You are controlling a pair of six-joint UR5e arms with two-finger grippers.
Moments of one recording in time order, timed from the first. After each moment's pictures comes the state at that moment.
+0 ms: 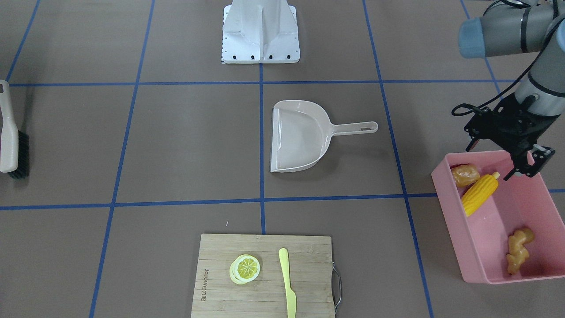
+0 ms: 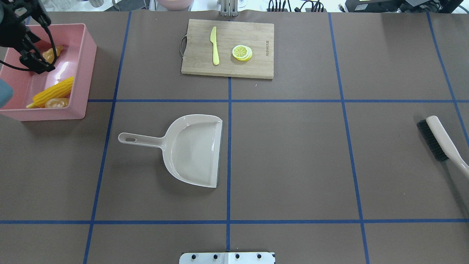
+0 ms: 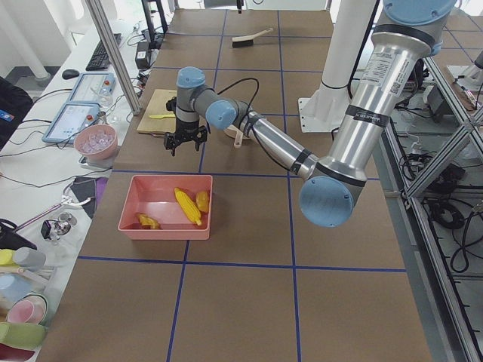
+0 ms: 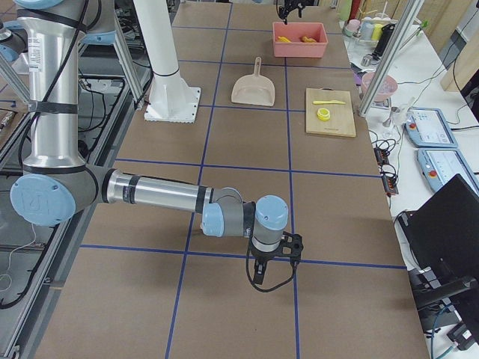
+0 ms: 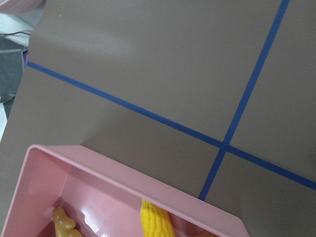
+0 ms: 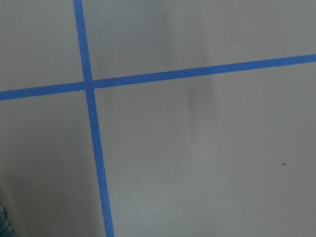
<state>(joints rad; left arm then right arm) -1.18 -1.89 -1.81 -1.59 -2.15 0.33 1.52 -1.63 1.52 -1.43 2.25 0.20</state>
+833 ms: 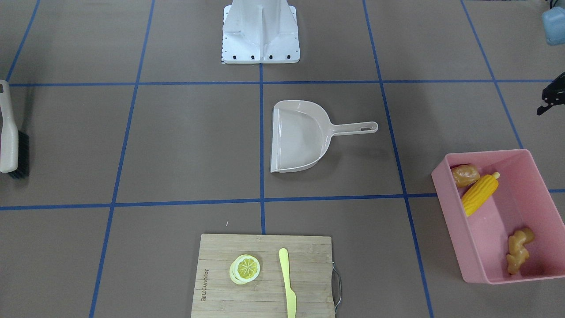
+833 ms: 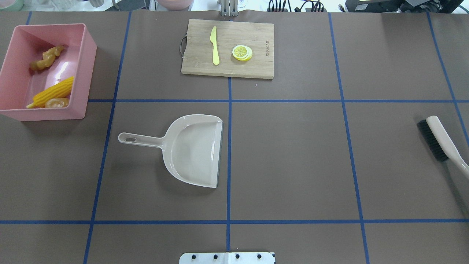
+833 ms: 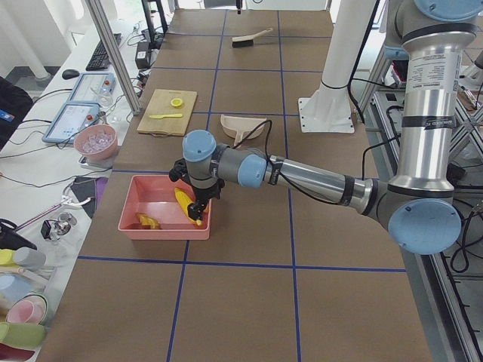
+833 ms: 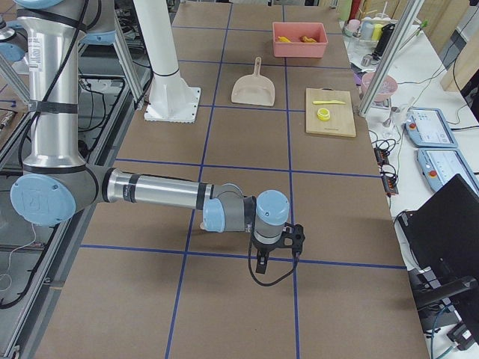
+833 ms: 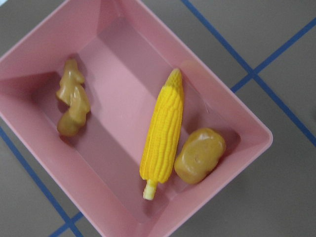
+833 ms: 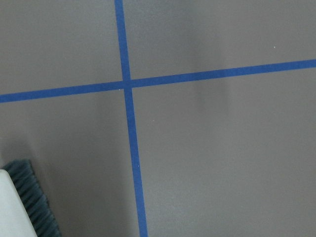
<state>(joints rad) -1.44 -1.52 -1.80 -1.59 -2.37 0.24 1.52 -1.63 1.54 -1.42 2.33 0.19</state>
